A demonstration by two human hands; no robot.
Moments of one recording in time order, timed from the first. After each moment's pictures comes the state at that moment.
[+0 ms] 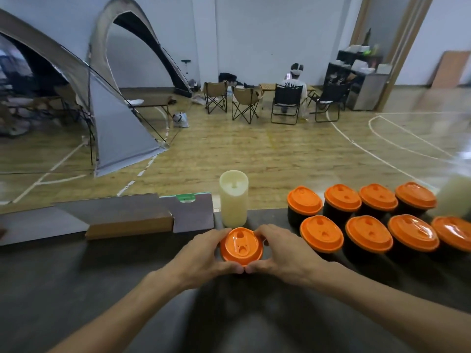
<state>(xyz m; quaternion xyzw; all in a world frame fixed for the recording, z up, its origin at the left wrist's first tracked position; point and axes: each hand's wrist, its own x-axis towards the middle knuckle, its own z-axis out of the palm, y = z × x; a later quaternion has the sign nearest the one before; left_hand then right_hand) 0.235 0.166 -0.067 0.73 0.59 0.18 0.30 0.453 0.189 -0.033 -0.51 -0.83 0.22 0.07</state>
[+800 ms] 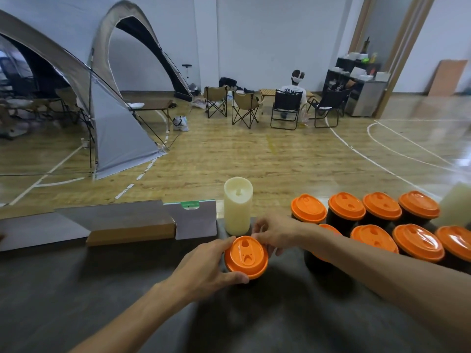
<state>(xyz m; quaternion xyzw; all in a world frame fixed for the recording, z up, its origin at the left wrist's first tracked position) 0.235 0.164 -0.069 0.73 0.61 0.17 0.25 0.424 0.250 -0.006 -0.55 -0.76 0.36 -0.03</state>
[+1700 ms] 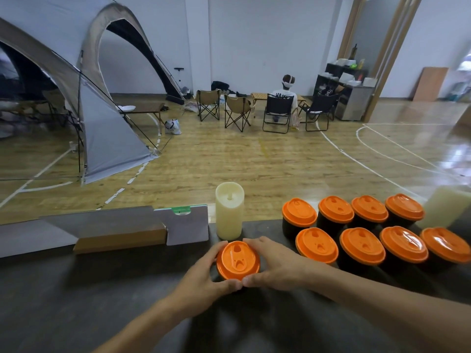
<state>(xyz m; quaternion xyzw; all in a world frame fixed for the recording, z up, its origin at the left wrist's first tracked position) 0.245 0.156 -0.089 0.60 0.57 0.31 0.47 0.443 0.199 -0.017 -0.50 -0.80 0.33 -0.01</state>
